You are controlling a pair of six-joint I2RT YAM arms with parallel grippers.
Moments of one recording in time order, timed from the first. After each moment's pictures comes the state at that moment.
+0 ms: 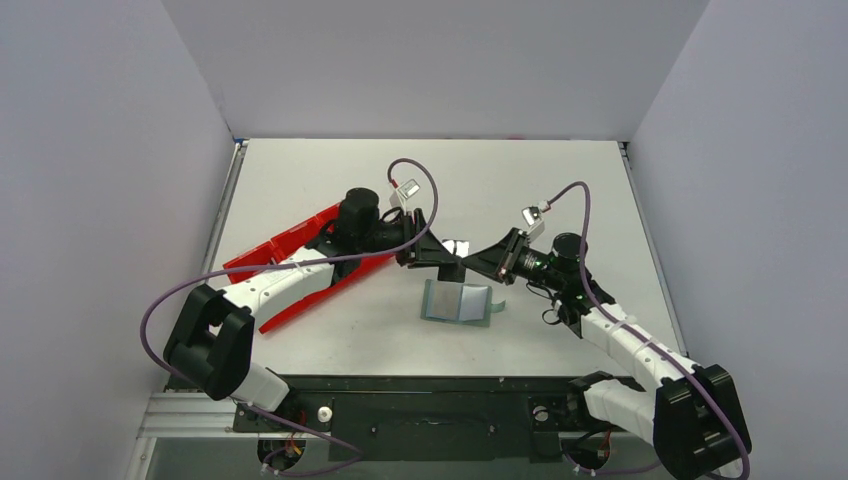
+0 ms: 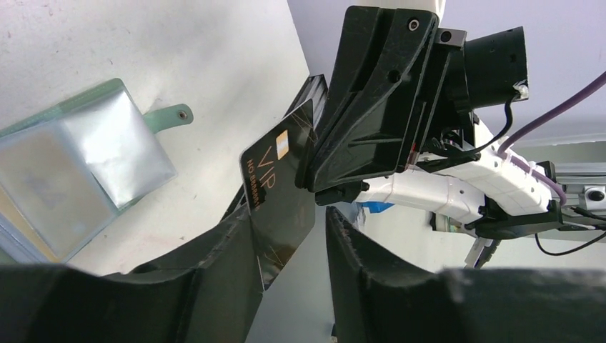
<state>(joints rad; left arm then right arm) -0.59 1.49 0.96 0.17 0.78 -0.97 0.35 1.06 0.49 0.40 -0.70 1.15</state>
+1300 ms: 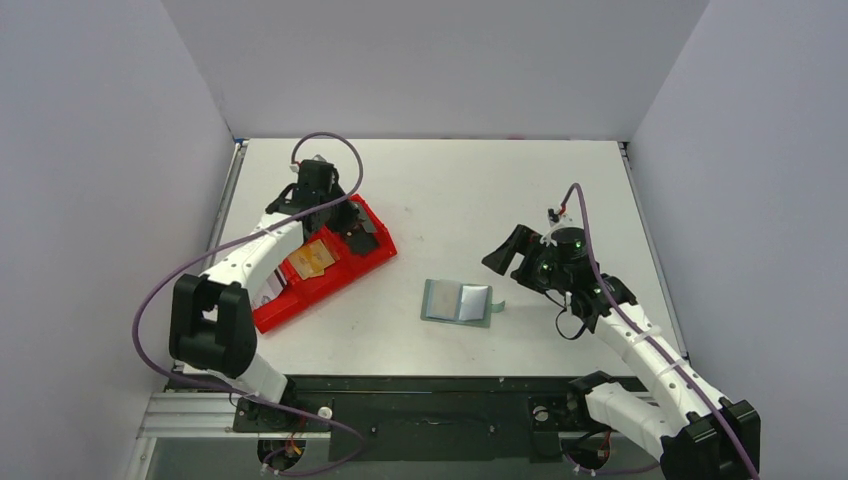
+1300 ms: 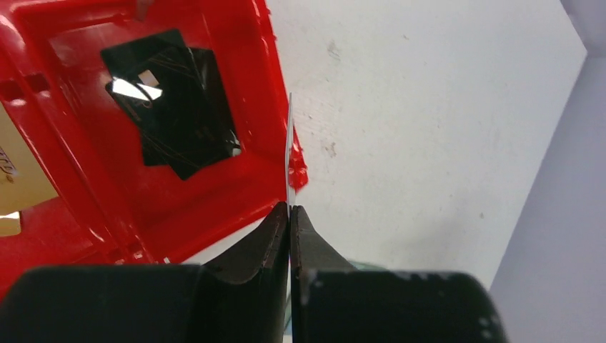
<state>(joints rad) -0.28 1.54 1.17 -0.39 0.08 -0.85 0.36 0.95 0.68 -0.34 -0.20 0.76</state>
